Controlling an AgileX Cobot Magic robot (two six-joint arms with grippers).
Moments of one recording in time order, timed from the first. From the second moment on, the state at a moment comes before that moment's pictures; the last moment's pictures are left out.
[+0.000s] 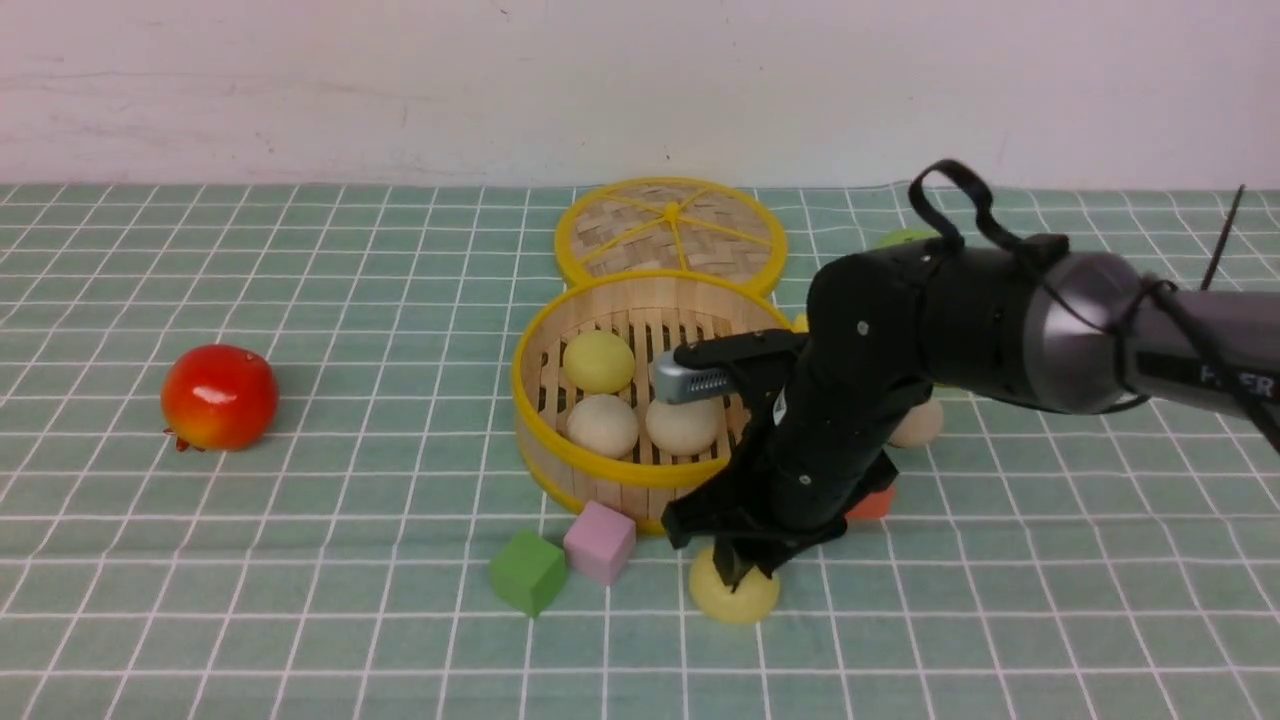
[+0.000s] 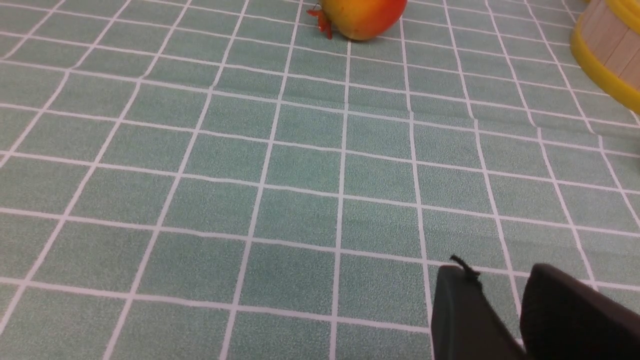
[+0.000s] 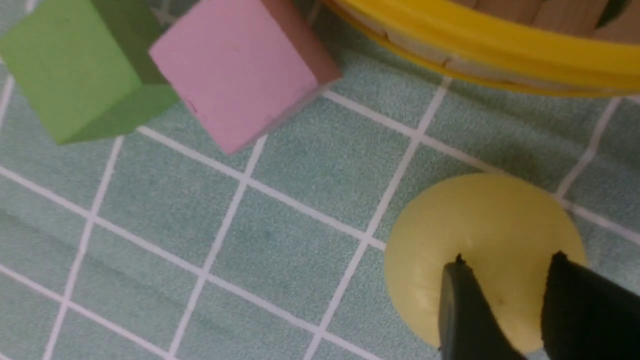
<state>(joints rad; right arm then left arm) 0.56 1.98 -1.43 0.22 0.81 0.10 -0.04 -0.01 0.02 0.13 0.42 -0.30</state>
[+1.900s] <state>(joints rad) 0.39 2.07 -1.65 0.25 0.62 -0.03 -0.04 -0.01 0.02 0.13 0.42 -0.30</state>
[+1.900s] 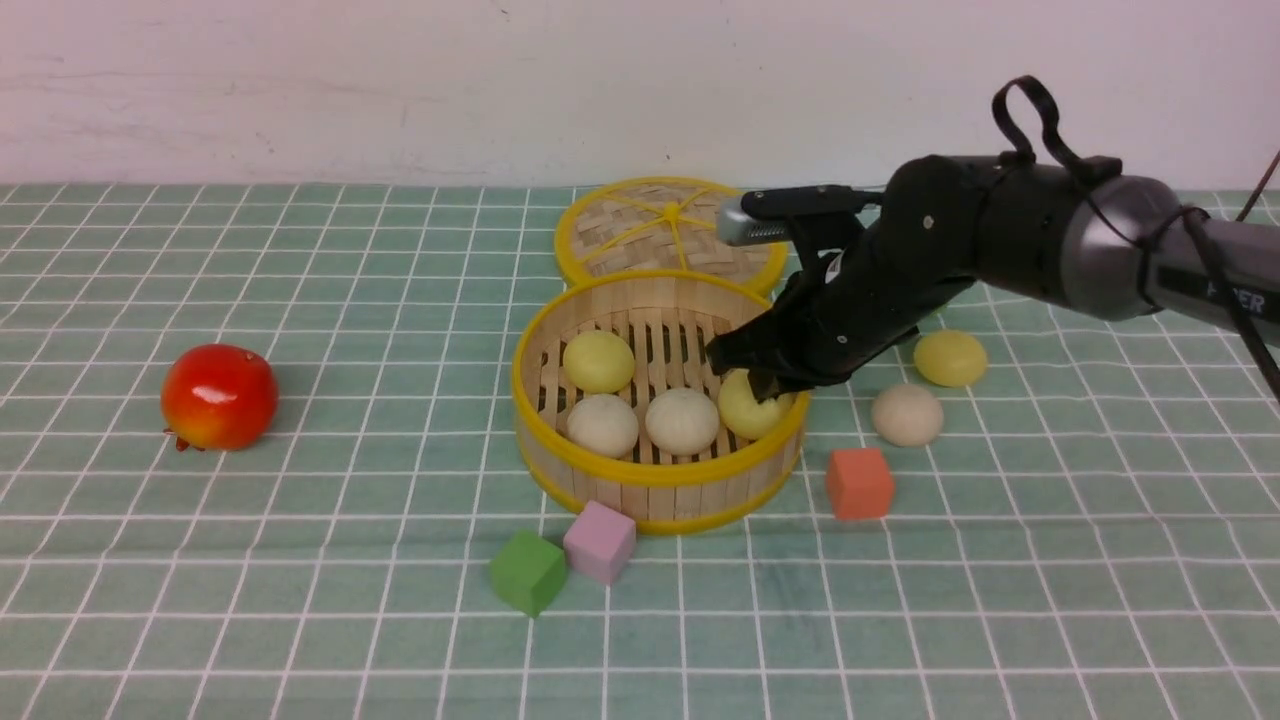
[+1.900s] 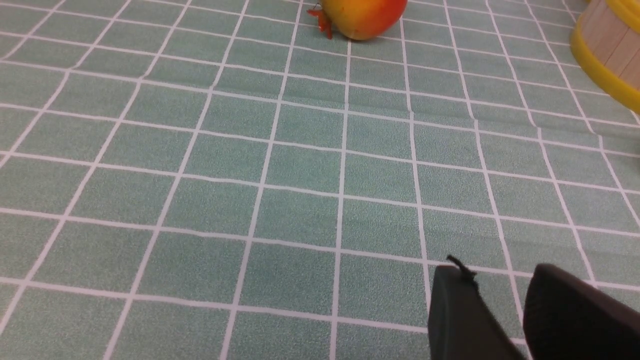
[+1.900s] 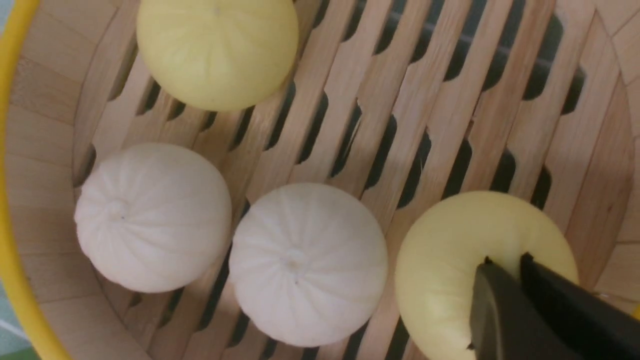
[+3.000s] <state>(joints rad) 0.38 1.70 -1.60 0.17 0.96 -0.03 -0.04 -0.01 0.02 0.13 0.42 -0.30</state>
